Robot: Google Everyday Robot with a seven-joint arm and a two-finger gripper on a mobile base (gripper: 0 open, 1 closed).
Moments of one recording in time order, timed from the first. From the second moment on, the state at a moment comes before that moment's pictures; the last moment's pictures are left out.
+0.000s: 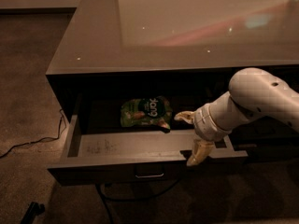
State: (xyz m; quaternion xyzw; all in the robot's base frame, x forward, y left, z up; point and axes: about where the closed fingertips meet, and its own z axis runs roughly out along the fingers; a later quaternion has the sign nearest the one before) arm 0.476 -0.117 0.710 -0.75 0.60 0.11 0.24
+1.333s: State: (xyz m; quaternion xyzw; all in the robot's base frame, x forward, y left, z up) arm 0.502 -0.118 0.696 -0.75 0.61 0.09 0.24
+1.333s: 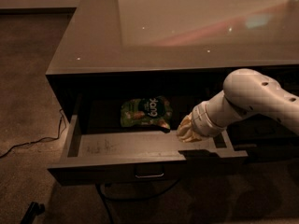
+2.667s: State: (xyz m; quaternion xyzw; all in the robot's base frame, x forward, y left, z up) arm 0.482 -0.116 0.648 -0.76 0.61 0.10 0.19
